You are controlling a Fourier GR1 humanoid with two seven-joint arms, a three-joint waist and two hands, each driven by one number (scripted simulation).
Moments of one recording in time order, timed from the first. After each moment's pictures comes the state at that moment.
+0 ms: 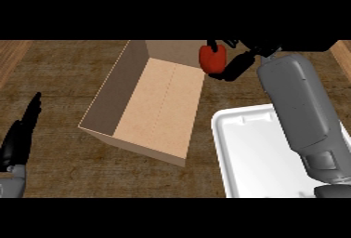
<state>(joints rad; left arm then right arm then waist) -0.09 0.40 0.10 -1.34 -0.17 0.15 0.06 -1.00 -0.21 -0.03 -0.95 0.73 0.27 -0.49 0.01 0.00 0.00</state>
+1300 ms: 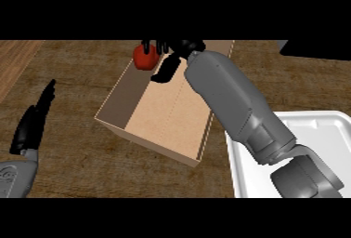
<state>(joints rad) -0.20 0.37 0.08 -1.28 -0.21 0.11 0.05 -1.34 0.00 0.21 -0.40 0.40 -0.01 -0.13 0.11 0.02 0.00</state>
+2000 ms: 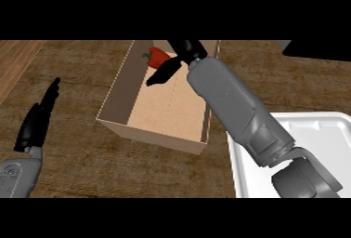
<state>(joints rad) -0.22 0.36 0.07 -1.29 -0.22 0.10 0.06 -1.31 0.00 0.26 -0.37 0.14 -0.12 -0.25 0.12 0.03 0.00</state>
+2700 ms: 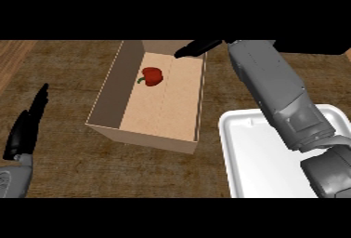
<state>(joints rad) -0.17 0.37 0.12 -1.29 -0.21 0.11 0.04 -1.34 -0.15 0.03 -0.26 -0.04 0.01 -0.41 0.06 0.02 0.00</state>
